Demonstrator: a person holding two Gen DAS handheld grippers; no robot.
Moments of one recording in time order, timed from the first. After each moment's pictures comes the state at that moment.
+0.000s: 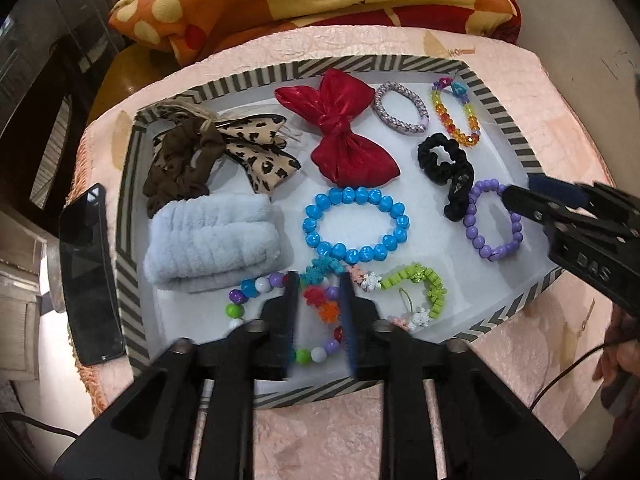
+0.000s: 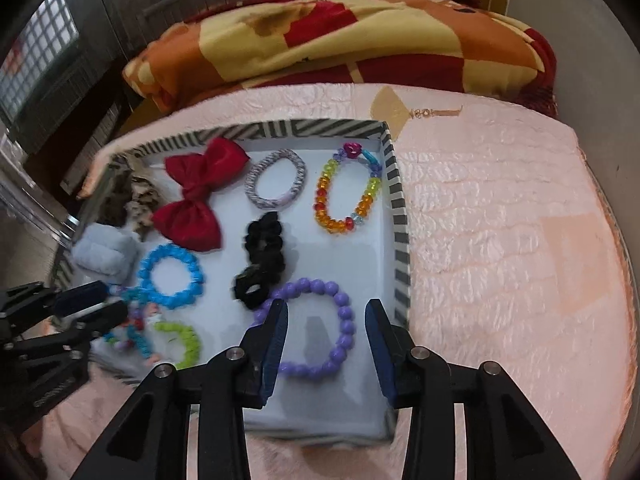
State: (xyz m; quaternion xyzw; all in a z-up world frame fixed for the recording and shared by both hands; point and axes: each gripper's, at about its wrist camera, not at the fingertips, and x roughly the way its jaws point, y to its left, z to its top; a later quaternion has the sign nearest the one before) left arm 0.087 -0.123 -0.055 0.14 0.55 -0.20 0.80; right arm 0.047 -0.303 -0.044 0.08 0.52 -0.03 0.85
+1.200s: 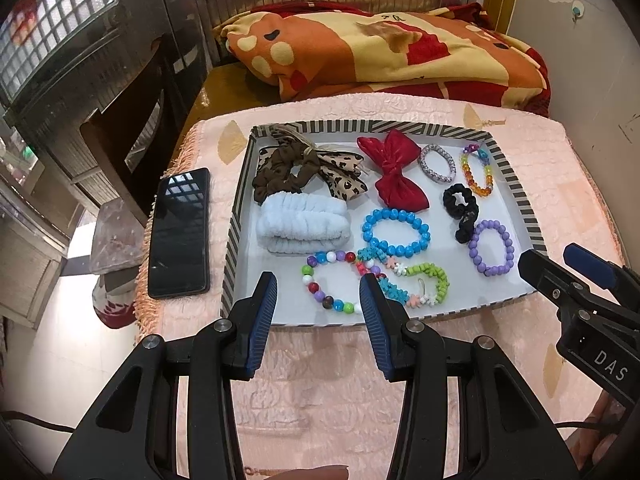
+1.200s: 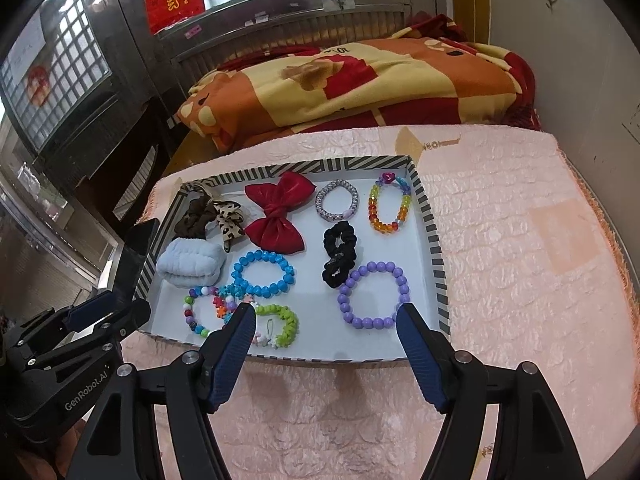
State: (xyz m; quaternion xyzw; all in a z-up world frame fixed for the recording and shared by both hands) left arm 0.030 -0.079 0.008 0.08 0.49 -0.11 0.86; right arm -0.006 -0.253 0.009 0.12 0.46 -0.03 0.88
